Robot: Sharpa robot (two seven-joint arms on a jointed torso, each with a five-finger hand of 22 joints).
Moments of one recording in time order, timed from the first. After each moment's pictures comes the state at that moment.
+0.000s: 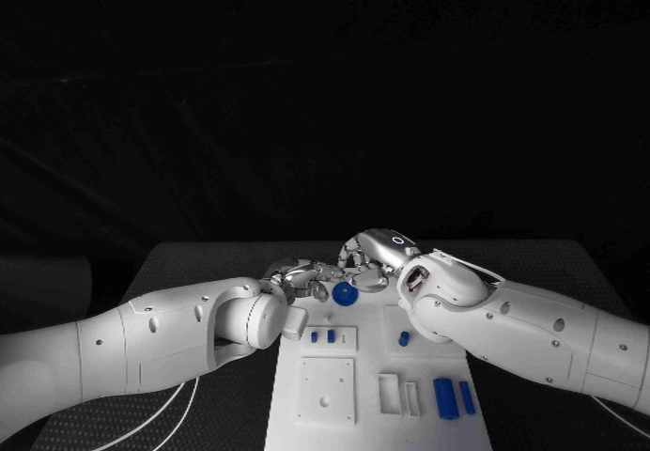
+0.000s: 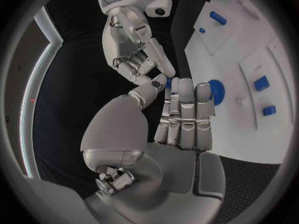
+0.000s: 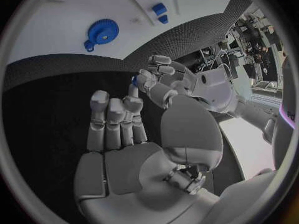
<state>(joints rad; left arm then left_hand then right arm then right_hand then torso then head) 1.19 -0.67 -0.10 1.43 0.03 -0.47 0.09 1.18 -0.08 0.62 -0.24 0.05 1.00 0.11 0.36 0.48 1.32 0.04 0.17 0.12 1.20 -0.07 1.00 0.54 0.04 1.02 -0.15 0.79 1.26 1.20 -0.53 -0.04 1.35 -1.61 -0.42 -0.17 1.07 -0.20 0.78 -0.24 0.05 1.04 0.09 0.36 0.45 1.21 -0.03 1.11 0.93 1.17 -0.13 1.32 0.96 0.25 1.10 -0.03 1.09 1.28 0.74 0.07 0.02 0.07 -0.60</state>
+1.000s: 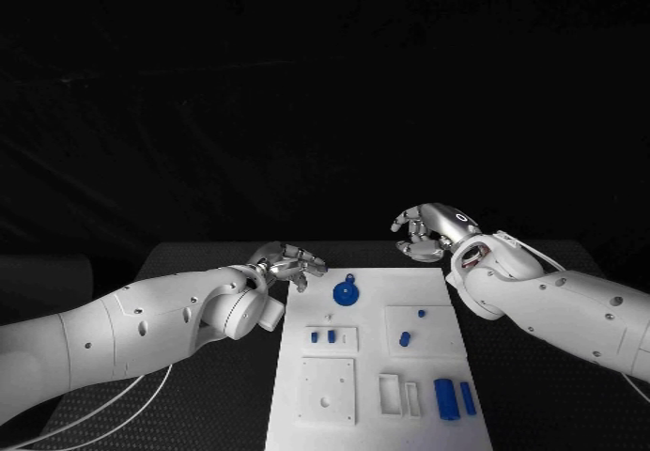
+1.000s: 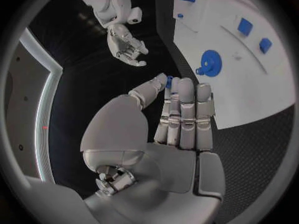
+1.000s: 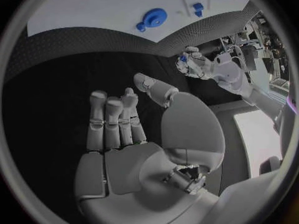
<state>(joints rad) 1.20 -0.71 -0.10 1.35 -0.30 -0.40 0.08 1.18 -0.07 0.63 -0.26 0.06 1.01 0.10 0.36 0.48 1.33 0.04 0.17 0.13 1.22 -0.07 1.00 0.56 0.03 1.04 -0.16 0.79 1.27 1.23 -0.64 -0.01 1.24 -1.46 -0.53 -0.09 1.10 -0.26 0.83 -0.22 0.15 0.93 0.12 0.30 0.42 1.12 0.02 1.07 0.91 1.10 -0.09 1.27 0.93 0.24 1.03 0.00 1.03 1.26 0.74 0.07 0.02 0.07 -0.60</state>
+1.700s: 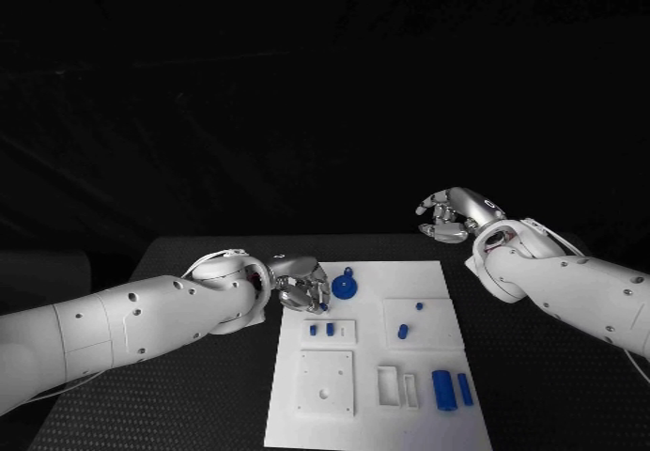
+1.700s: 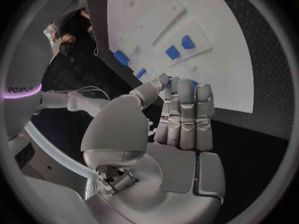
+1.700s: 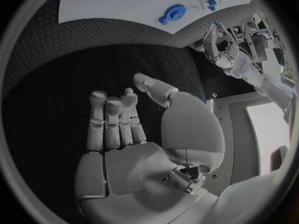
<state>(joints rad) 1.22 -0.71 -0.10 1.37 -1.37 -0.10 0.06 1.18 -0.06 0.64 -0.28 0.06 1.02 0.10 0.36 0.47 1.34 0.04 0.16 0.14 1.23 -0.07 1.00 0.57 0.02 1.04 -0.16 0.80 1.27 1.24 -0.68 0.00 1.14 -1.30 -0.54 -0.04 1.10 -0.26 0.83 -0.22 0.16 0.92 0.12 0.30 0.41 1.12 0.02 1.06 0.91 1.10 -0.08 1.27 0.93 0.24 1.03 0.01 1.03 1.27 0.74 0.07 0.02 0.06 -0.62</state>
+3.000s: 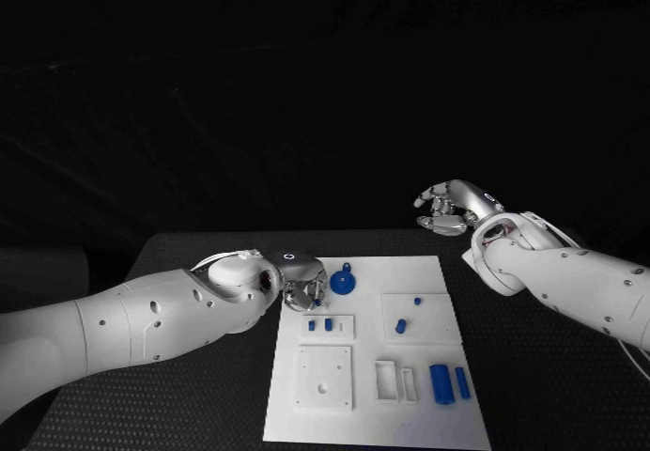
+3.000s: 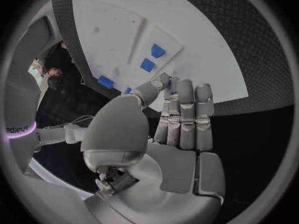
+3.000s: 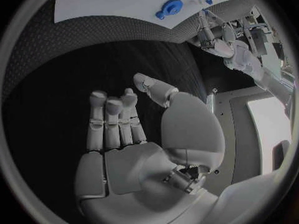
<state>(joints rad) 1.22 -0.64 -0.13 1.32 -1.63 -0.14 -0.03 1.19 -0.07 0.64 -0.27 0.05 1.02 0.10 0.36 0.47 1.35 0.03 0.16 0.14 1.23 -0.07 1.00 0.58 0.02 1.04 -0.17 0.80 1.28 1.25 -0.68 0.00 1.15 -1.26 -0.55 -0.02 1.10 -0.26 0.83 -0.22 0.16 0.92 0.13 0.30 0.41 1.11 0.02 1.06 0.90 1.09 -0.08 1.27 0.93 0.24 1.02 0.01 1.03 1.27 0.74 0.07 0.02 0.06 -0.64</state>
